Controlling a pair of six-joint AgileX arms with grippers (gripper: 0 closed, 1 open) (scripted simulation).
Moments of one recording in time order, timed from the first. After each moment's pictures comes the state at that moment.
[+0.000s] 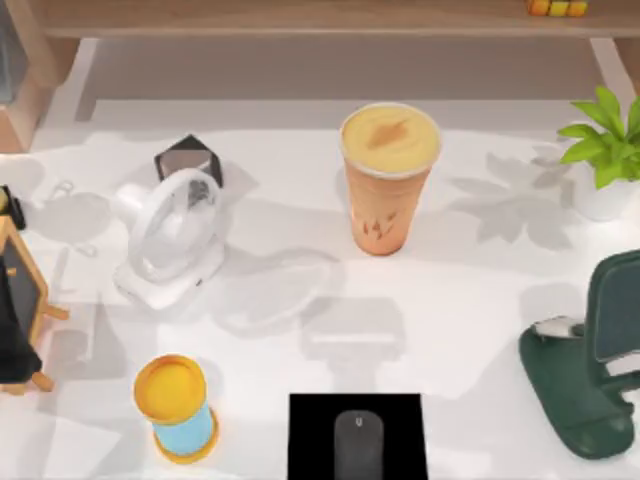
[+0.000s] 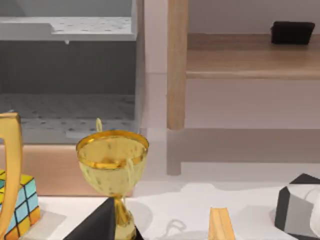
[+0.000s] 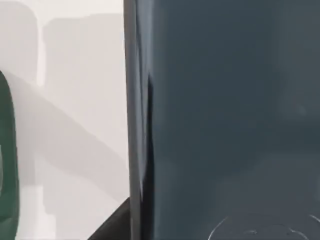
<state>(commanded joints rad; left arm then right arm) 0.00 0.00 0.00 0.00 0.00 0.00 0.20 0.73 0.63 -0.80 0.33 -0.12</state>
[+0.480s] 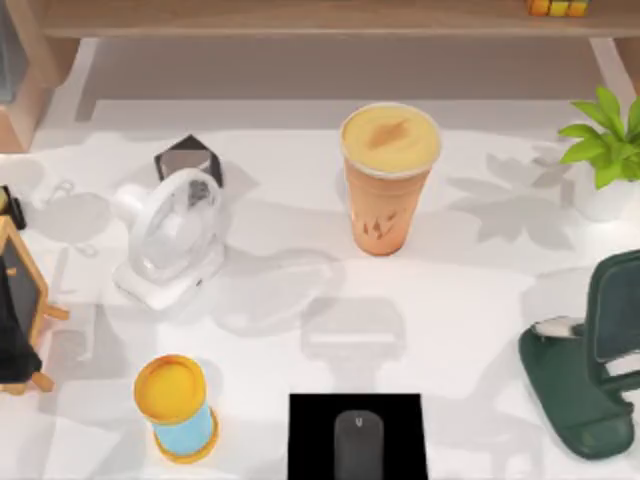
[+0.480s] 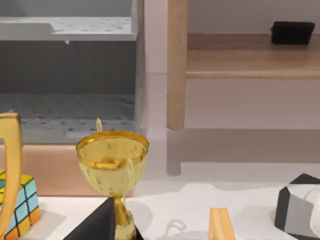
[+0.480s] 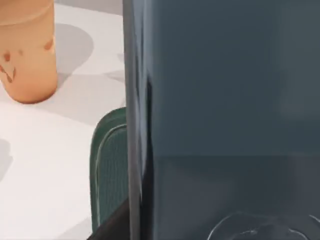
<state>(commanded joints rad) 0.00 0.00 0.00 0.00 0.00 0.00 0.71 0.42 0.55 -0.70 0.51 0.21</state>
